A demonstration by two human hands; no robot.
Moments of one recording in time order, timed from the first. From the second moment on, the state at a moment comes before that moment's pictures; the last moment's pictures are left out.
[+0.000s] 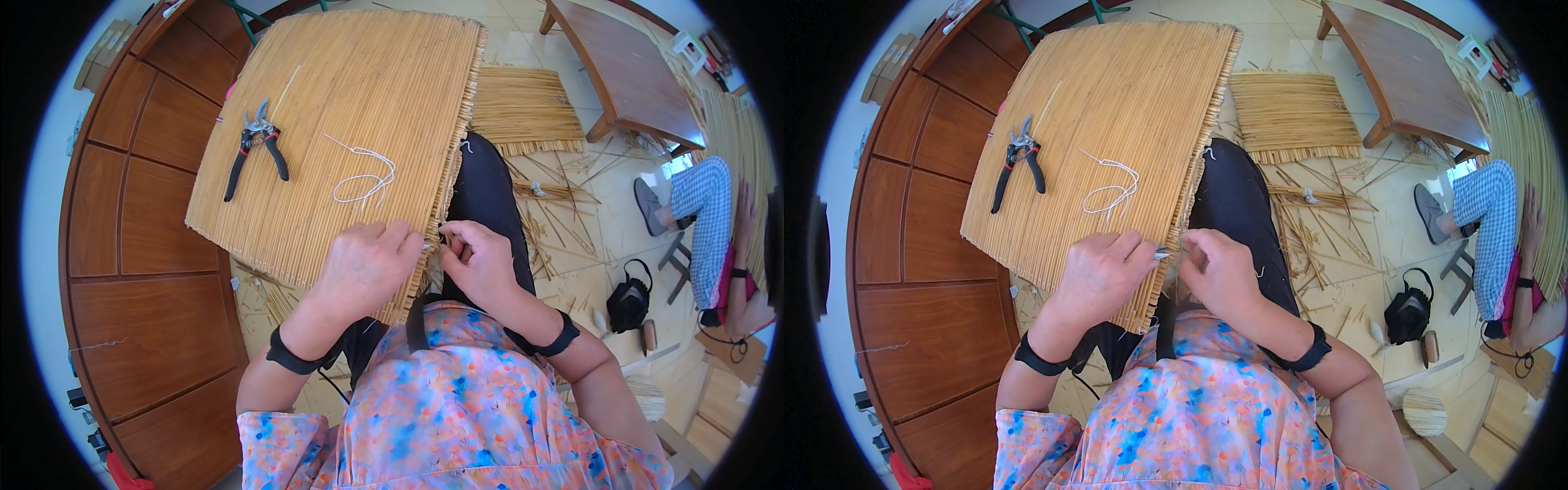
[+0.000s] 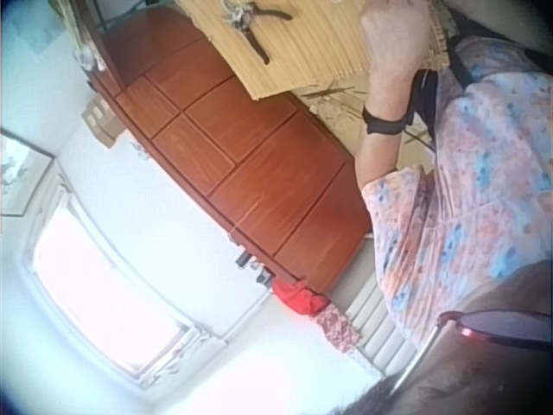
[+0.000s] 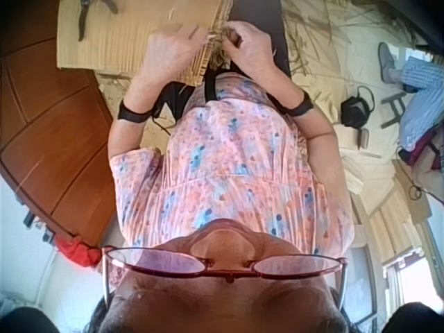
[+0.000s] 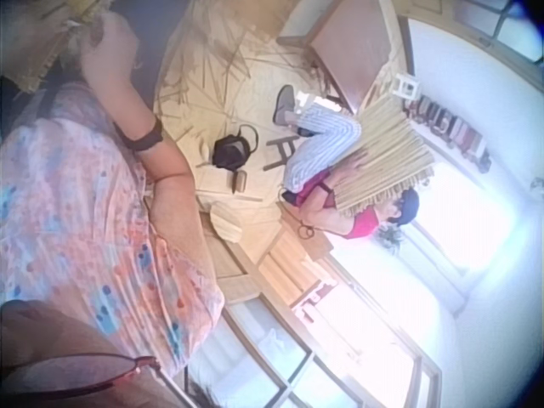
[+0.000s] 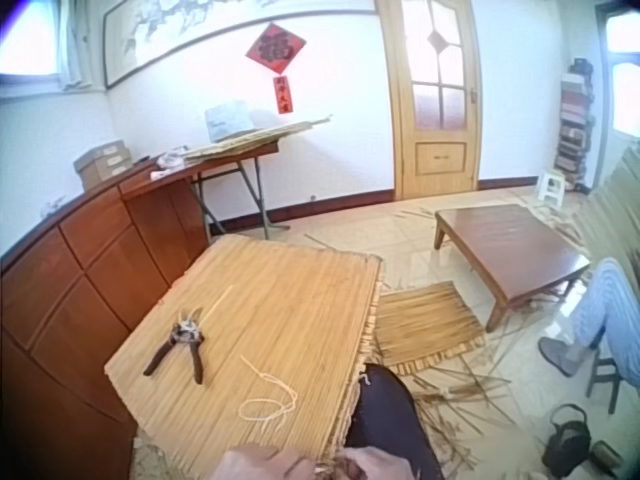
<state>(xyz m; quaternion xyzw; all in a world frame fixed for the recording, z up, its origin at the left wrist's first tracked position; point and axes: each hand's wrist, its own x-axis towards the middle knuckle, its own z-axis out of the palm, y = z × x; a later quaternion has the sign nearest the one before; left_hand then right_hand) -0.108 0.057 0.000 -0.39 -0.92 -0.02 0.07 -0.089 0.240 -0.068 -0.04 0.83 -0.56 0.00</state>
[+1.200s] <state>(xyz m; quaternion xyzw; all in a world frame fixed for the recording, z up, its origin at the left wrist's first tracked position) -0.109 0.084 0.002 -0.45 -0.89 0.04 0.07 -0.088 0.235 -0.086 -0.18 0.87 -0.42 -0.19</state>
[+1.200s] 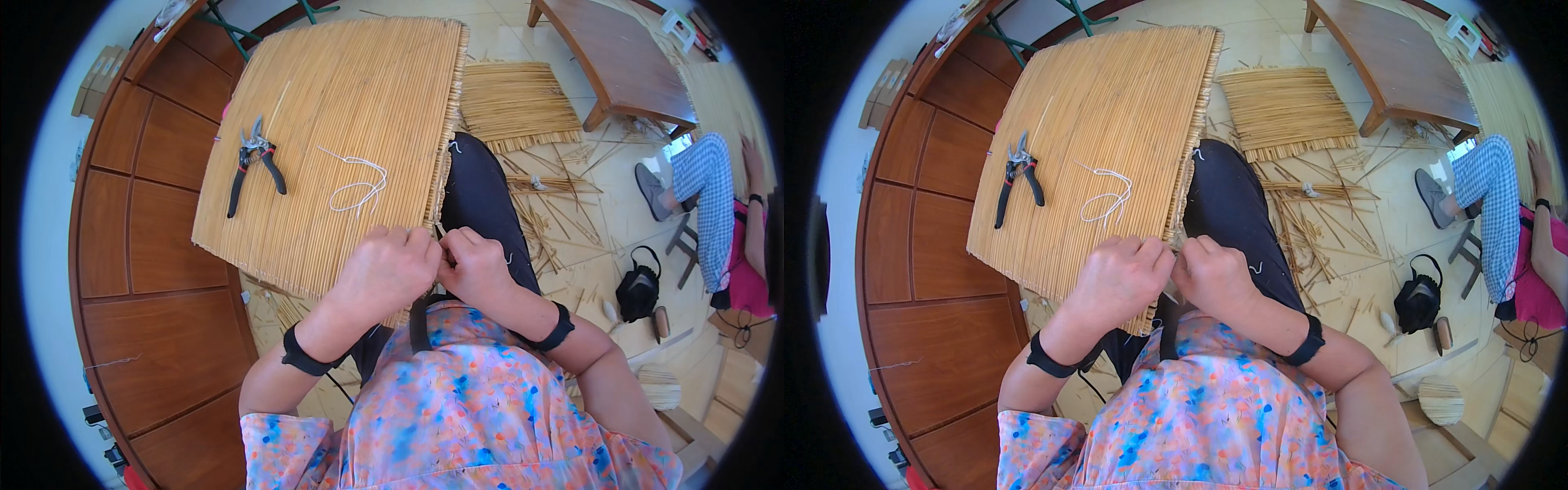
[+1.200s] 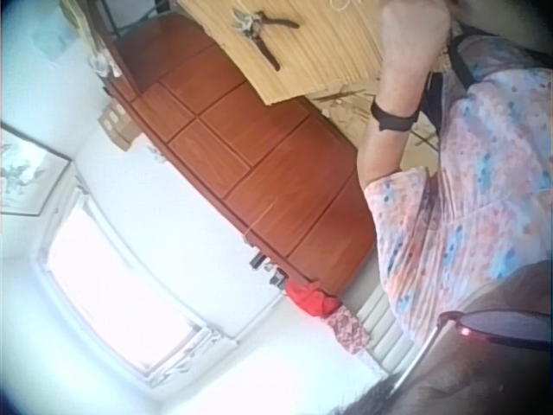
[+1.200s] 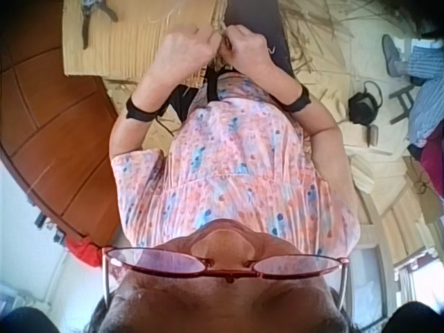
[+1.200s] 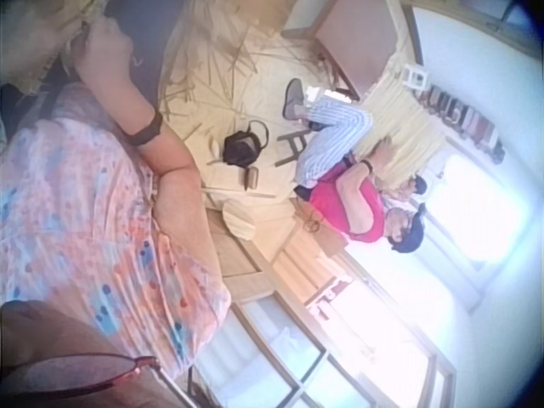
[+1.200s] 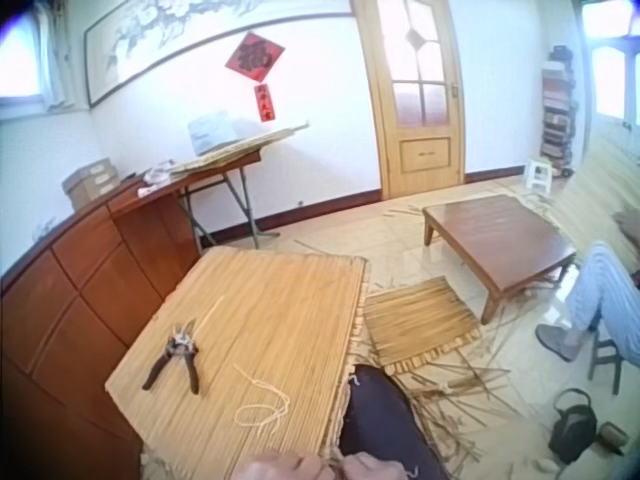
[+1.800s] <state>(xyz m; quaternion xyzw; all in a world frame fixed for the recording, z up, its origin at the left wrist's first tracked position) -0.103 0.089 0.003 -0.44 -0.89 0.06 0.06 -0.085 0.237 -0.074 -0.22 0.90 -0.32 -0.20</state>
